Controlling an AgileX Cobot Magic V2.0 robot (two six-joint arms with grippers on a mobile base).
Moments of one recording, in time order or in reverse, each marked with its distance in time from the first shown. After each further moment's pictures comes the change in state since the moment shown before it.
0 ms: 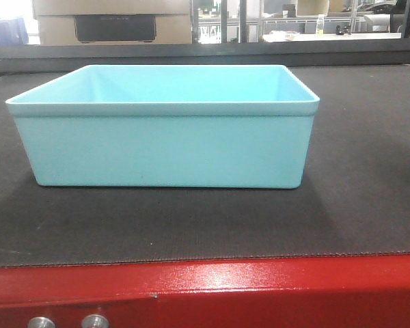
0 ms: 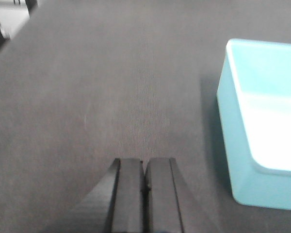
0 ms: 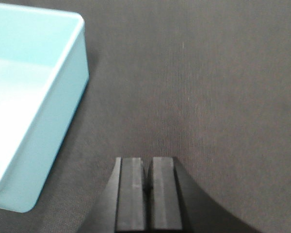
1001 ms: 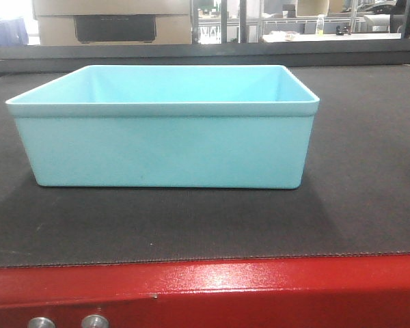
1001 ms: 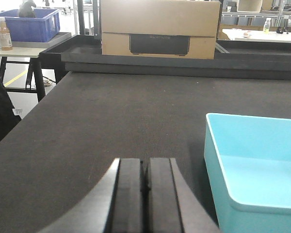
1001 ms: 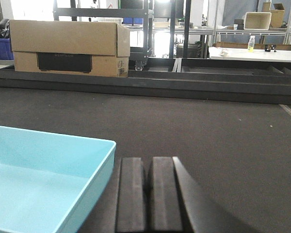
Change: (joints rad) left arm 0.000 -0.314 0.100 0.008 -0.068 0.000; right arm 0.000 -0.508 0.248 -0.012 -0.264 0.000
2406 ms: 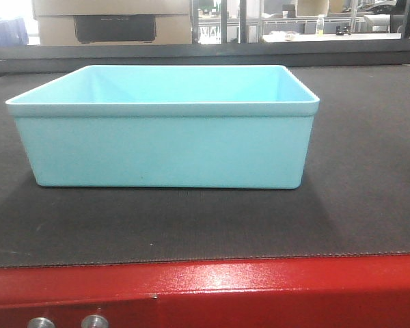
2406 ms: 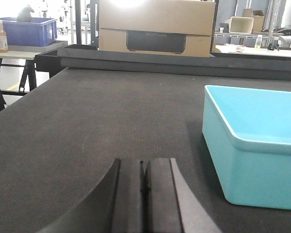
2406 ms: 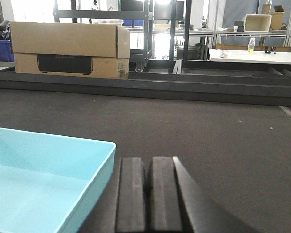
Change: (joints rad) left arm 0.000 -0.329 0.434 -0.087 -0.196 0.061; right arm 0.000 0.000 0.000 0.000 -0.006 -0.002
